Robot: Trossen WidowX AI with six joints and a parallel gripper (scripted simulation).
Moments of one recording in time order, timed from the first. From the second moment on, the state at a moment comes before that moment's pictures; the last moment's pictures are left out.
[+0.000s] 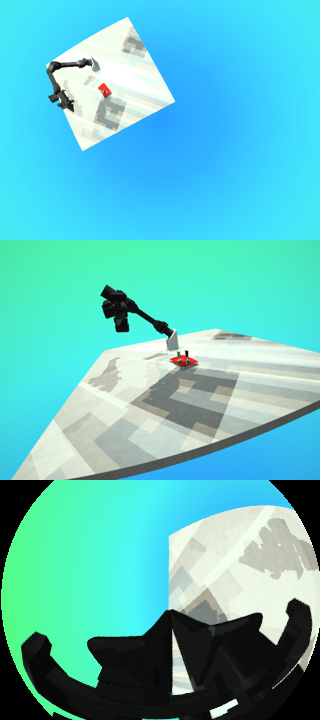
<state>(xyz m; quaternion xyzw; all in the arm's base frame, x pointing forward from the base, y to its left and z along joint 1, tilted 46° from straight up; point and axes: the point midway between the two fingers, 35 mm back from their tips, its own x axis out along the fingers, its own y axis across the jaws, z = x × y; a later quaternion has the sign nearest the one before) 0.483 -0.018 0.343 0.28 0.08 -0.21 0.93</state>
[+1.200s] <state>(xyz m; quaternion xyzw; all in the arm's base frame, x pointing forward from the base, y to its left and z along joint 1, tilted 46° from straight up) 0.451 0.027 0.164 -0.16 0.44 -0.17 0.87</state>
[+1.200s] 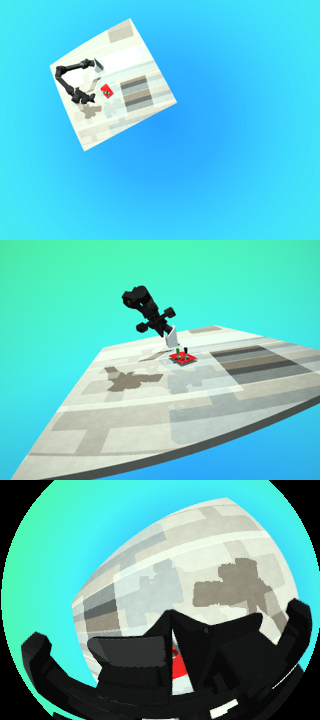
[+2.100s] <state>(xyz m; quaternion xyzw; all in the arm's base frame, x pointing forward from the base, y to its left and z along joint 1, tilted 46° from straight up) 0.386 0.042 0.081 -0.47 0.62 -0.01 0.63</state>
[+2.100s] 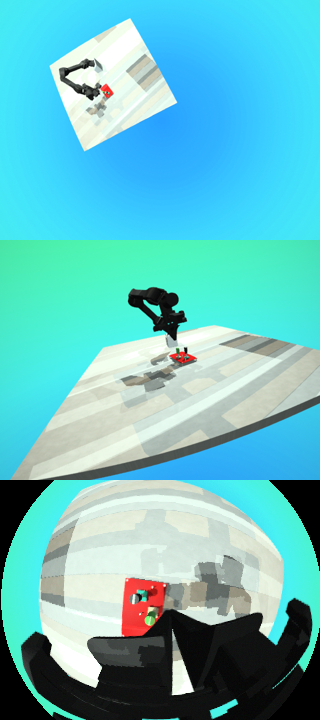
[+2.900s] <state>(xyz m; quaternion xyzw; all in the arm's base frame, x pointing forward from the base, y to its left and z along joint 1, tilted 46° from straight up) 0.351 0.031 0.045 -0.59 0.67 0.09 0.44</state>
